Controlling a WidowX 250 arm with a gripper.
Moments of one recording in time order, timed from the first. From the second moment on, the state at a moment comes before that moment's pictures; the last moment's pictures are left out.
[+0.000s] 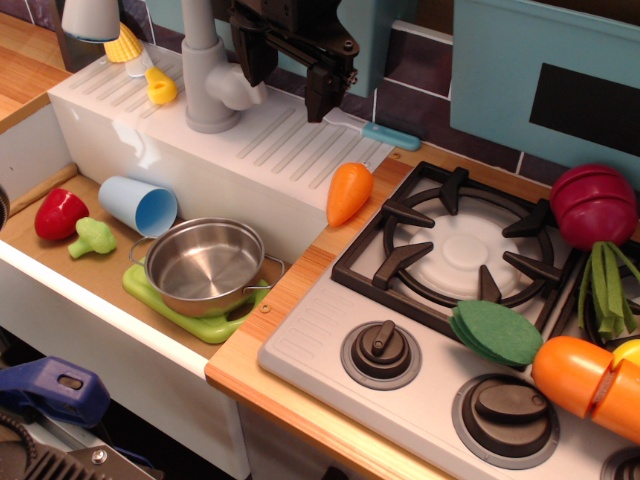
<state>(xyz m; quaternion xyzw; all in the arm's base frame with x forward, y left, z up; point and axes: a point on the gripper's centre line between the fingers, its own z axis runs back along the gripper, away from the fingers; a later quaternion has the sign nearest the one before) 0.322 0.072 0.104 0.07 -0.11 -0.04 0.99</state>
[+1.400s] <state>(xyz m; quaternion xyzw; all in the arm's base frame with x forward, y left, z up) 0.334 0.042 0.046 -0.01 -0.13 0.02 0.99</state>
